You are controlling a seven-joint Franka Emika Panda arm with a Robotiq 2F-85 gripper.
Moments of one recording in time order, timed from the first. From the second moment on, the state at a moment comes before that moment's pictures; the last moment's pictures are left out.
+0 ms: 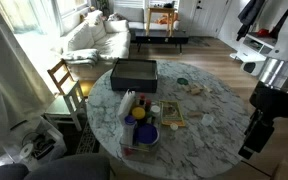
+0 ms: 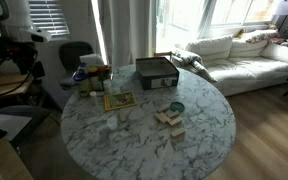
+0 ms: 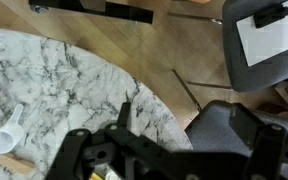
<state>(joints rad) 0.17 -0.55 0.06 -2.58 0.25 1.94 -0.02</state>
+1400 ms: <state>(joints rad) -0.09 0.00 -0.09 -2.43 0.31 2.33 0.19</state>
